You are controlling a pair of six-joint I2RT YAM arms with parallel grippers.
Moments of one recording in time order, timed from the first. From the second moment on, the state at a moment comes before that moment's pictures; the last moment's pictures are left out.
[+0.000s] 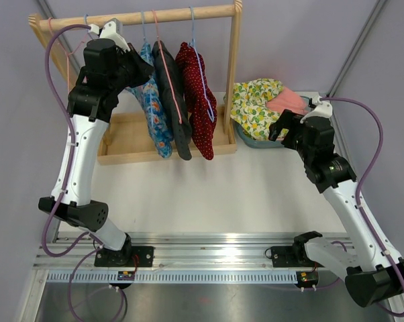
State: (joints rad) left arm -0.25 1.59 2.12 -0.76 0.06 -0.48; right arm 0.29 1.00 1.09 -0.43 0.22 0.44
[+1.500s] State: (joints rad) left arm -0.27 1.48 2.30 -0.90 -0.02 -0.44; right arm 1.22 1.80 2.02 -0.37 0.38 0.20
